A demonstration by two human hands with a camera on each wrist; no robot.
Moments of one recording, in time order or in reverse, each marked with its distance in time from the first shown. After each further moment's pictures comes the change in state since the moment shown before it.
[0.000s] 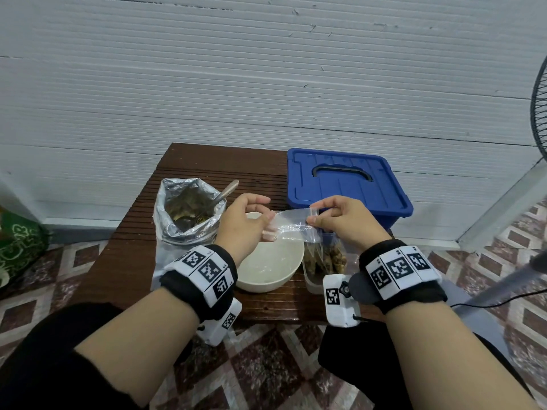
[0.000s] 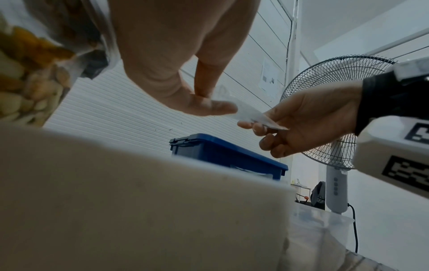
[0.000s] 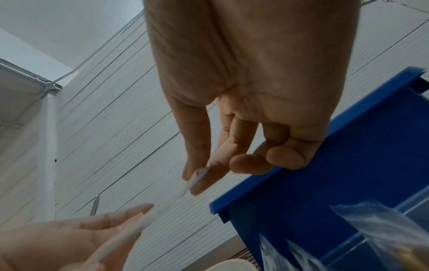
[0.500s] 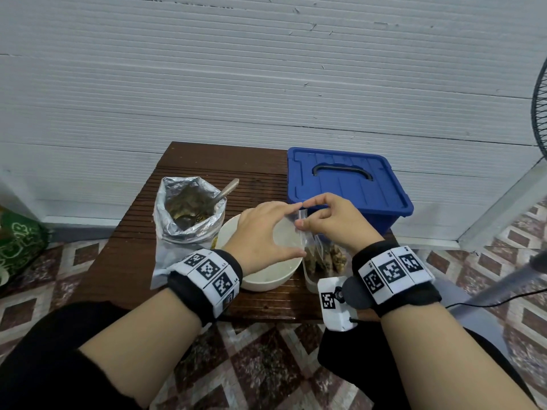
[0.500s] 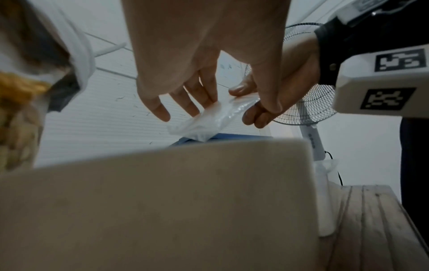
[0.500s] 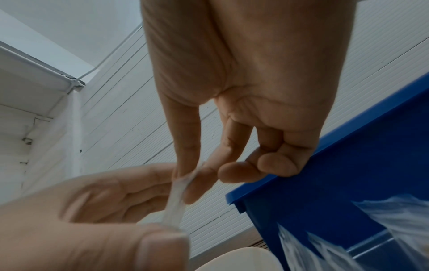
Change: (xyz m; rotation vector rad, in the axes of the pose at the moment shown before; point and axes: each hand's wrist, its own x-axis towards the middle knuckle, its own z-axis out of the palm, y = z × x) left_hand -0.004 -0.008 0.002 0.750 -0.308 0.480; right_hand -0.005 -0.006 0.011 -0.029 -0.077 -0.019
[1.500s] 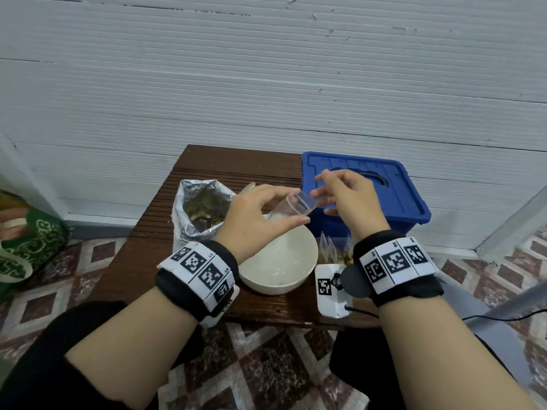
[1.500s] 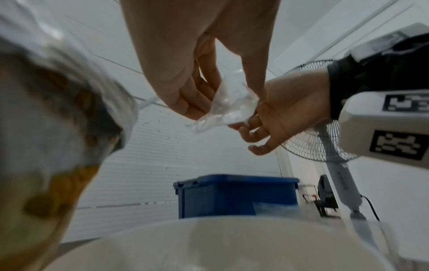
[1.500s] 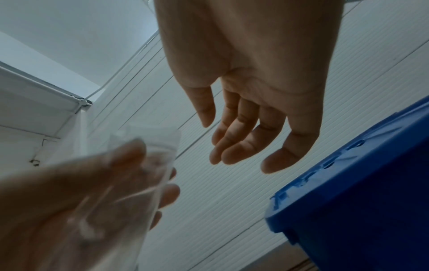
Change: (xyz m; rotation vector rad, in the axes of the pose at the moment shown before) left_hand -0.005 0.009 -0.036 -0.296 0.316 0.010; right_hand 0.014 -0.029 0.010 0.195 0.291 -0.127
